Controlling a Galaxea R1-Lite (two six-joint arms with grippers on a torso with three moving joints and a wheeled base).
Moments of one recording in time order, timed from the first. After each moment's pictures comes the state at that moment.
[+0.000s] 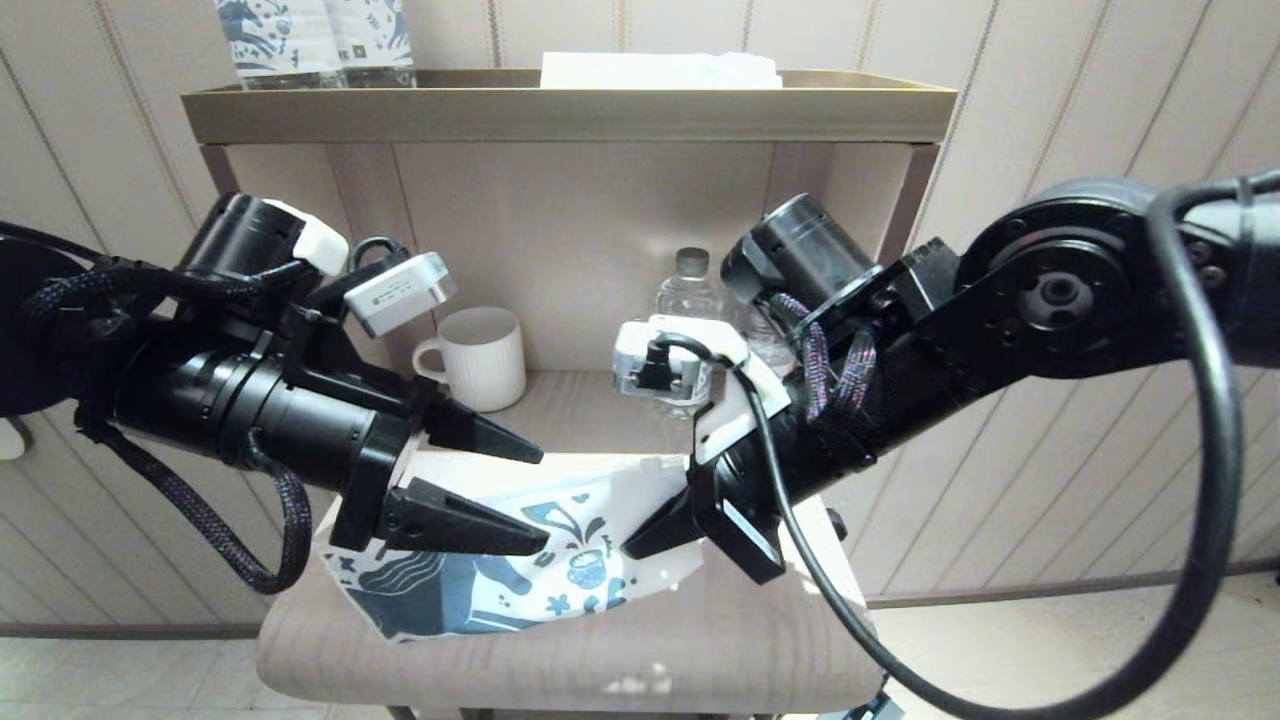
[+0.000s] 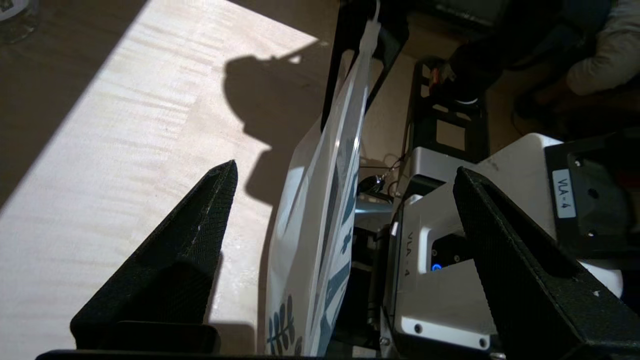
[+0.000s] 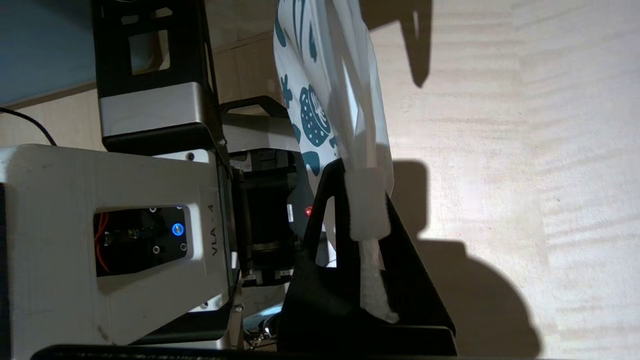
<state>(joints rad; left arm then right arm) -0.41 1.63 -1.26 0.45 -0.97 0.48 0.73 1.88 -1.71 0.68 0.56 -0.45</state>
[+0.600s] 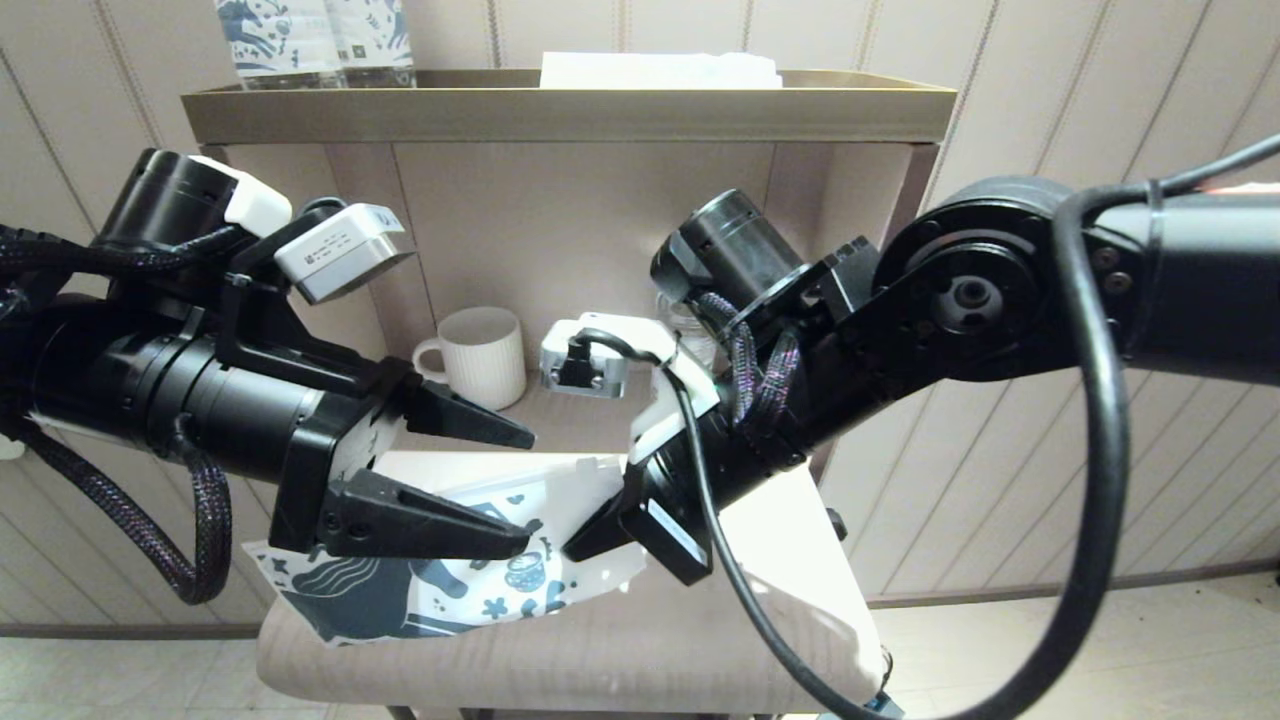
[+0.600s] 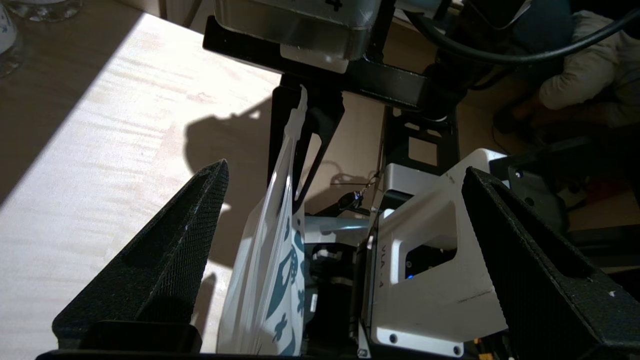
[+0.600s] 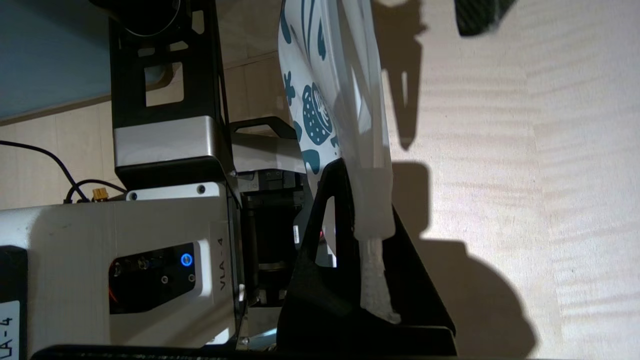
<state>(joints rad) -0.41 1.55 -1.26 0.45 -1.02 0.42 0.80 1.97 -1.85 0.69 0.55 -0.38</state>
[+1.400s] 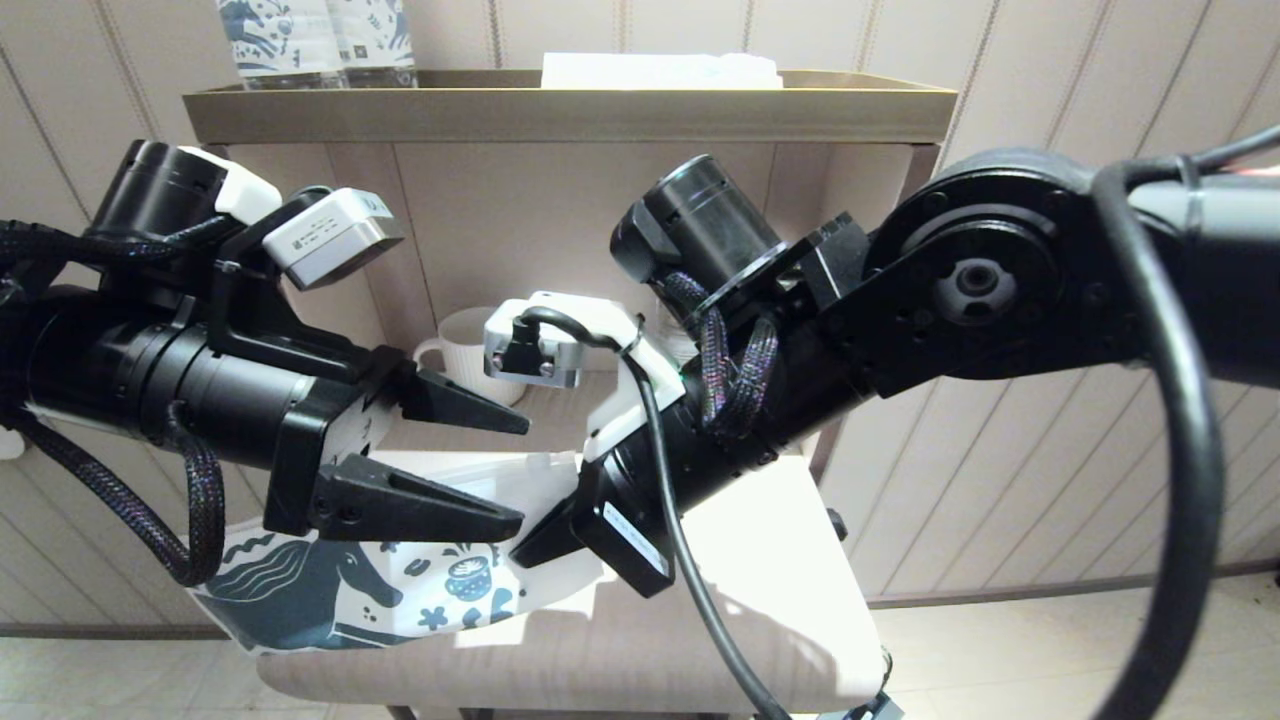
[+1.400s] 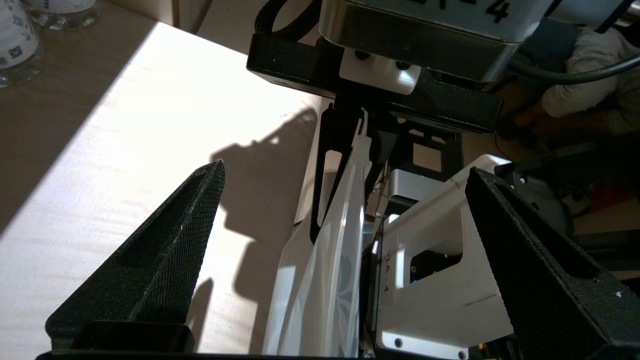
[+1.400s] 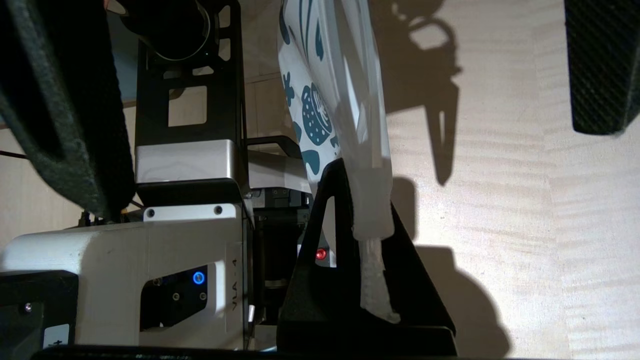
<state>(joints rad) -0.39 1.56 -1.27 0.45 -1.04 0.42 0.86 1.98 -1.92 0.69 0.55 -0.35</state>
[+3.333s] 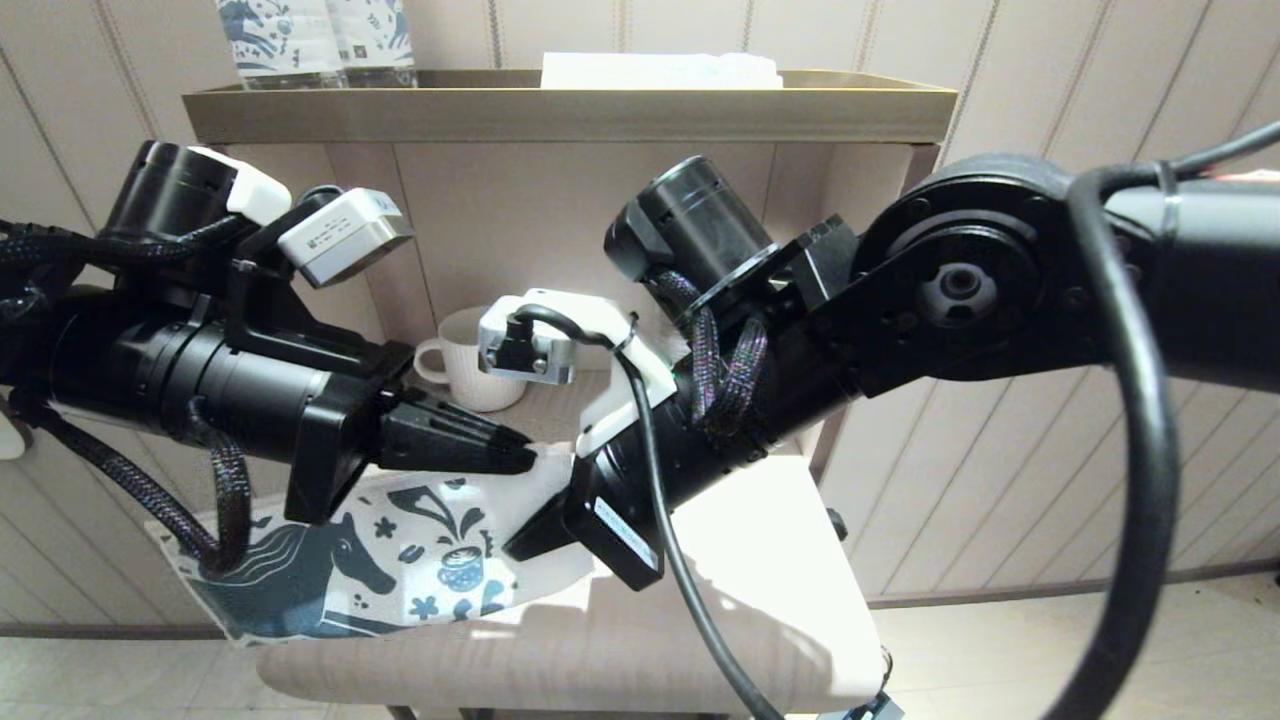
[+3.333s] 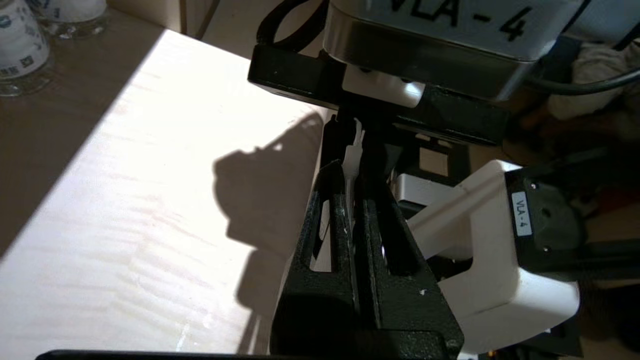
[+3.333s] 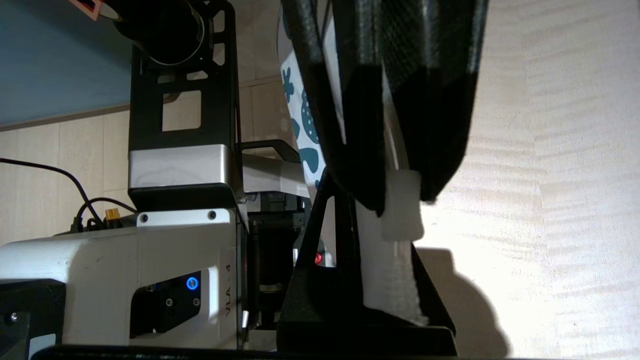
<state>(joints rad) -0.39 1.57 -1.26 0.40 -1.03 0.41 0.86 1.99 -1.93 0.68 0.55 -0.35</state>
